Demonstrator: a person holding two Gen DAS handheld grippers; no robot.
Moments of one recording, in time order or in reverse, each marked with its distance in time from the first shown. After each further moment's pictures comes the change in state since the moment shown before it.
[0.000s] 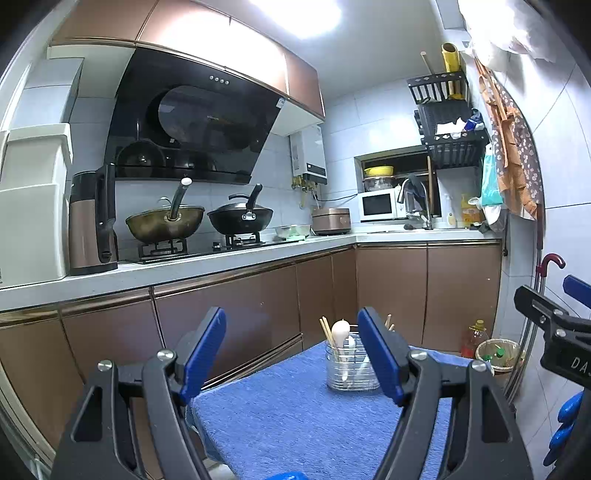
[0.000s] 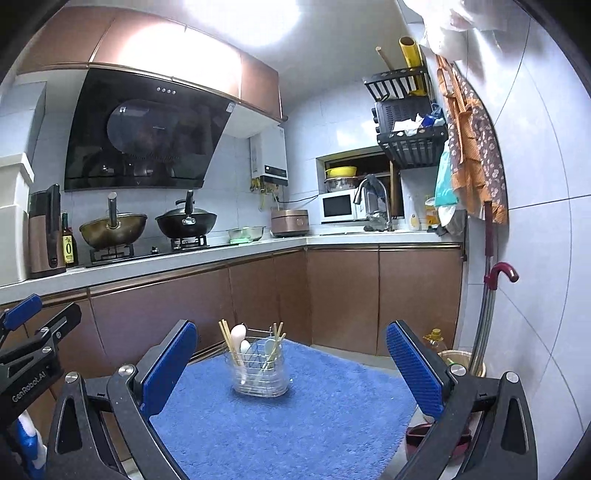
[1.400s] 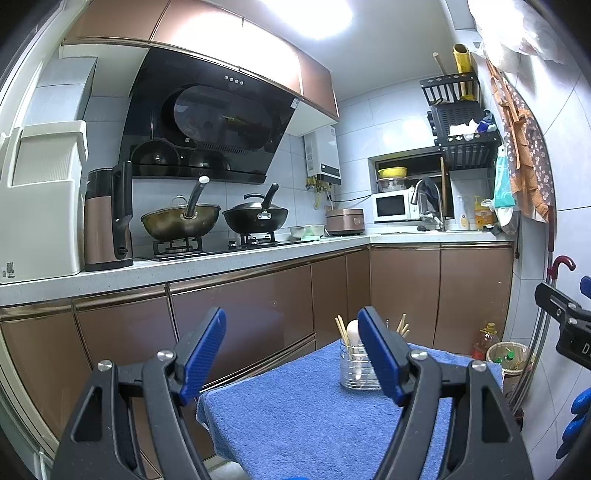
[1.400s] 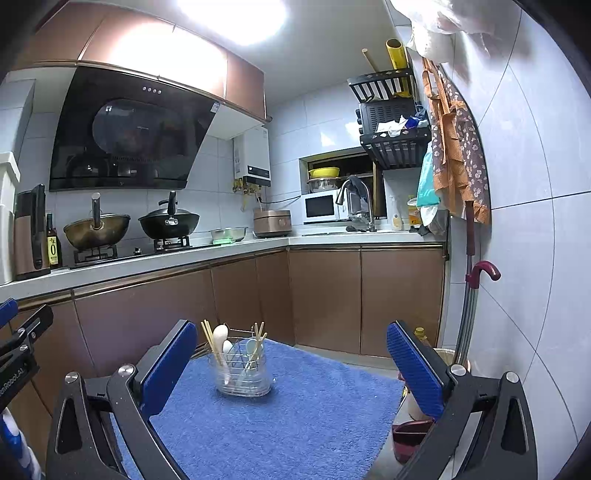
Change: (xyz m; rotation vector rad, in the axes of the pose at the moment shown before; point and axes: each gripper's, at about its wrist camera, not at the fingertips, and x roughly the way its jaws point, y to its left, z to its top) left arm -0.008 0.007 -0.003 -0.014 0.000 0.056; right arm -0.002 -0.003 -0.002 0.011 -0.002 -0.071
